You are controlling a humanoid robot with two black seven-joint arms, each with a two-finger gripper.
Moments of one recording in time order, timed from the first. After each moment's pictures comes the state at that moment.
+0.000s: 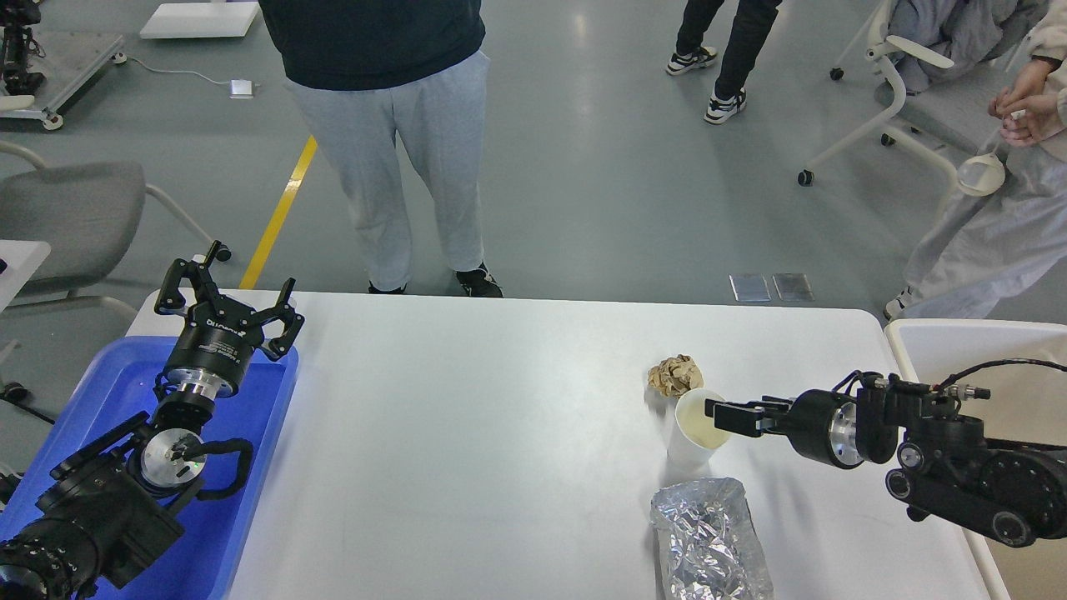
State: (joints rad) left arm -0.58 0.34 -0.75 -0.45 -0.16 -0.64 -0.53; right arm 0.84 -0.61 -0.01 1.09 -1.34 -0.06 0.12
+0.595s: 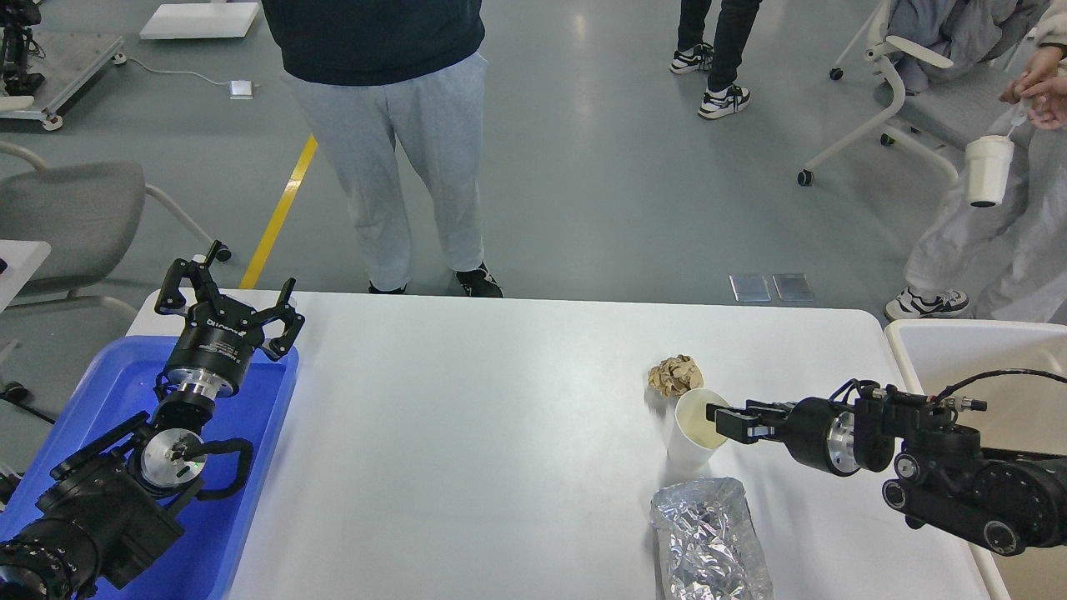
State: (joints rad) left arm -0.58 0.34 -0.75 -0.45 -0.16 -0.64 -0.53; right arm 0.82 -0.58 -0.01 1.05 -1.38 -0.09 0.19
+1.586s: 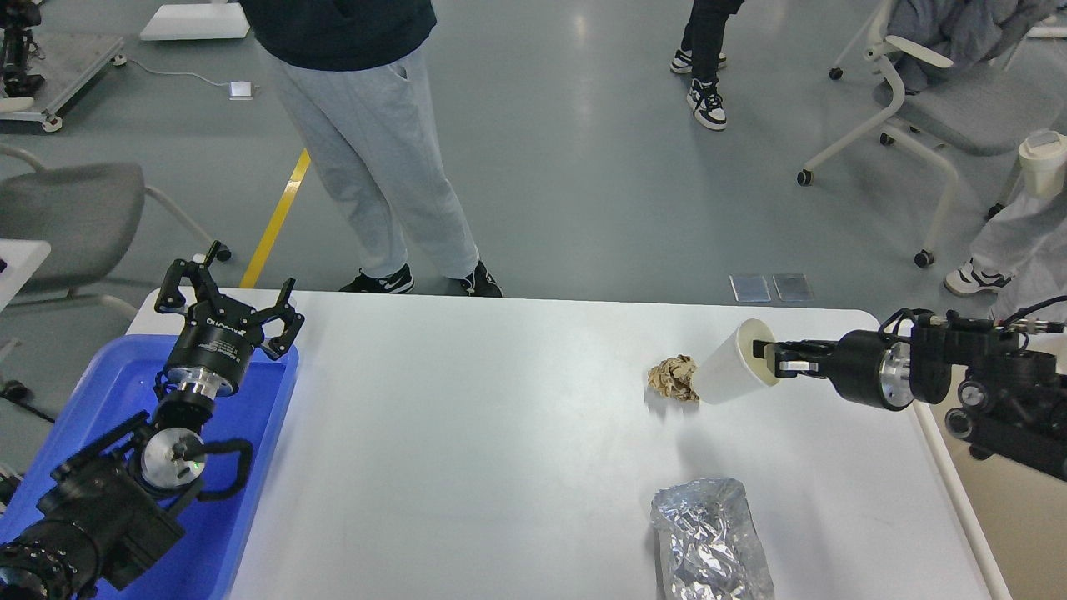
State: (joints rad) left arm -0.58 0.34 -0.75 -0.45 -0.16 -0.64 -0.53; right arm 1.03 -0.74 -0.09 1.13 -1.30 -0.01 0.25
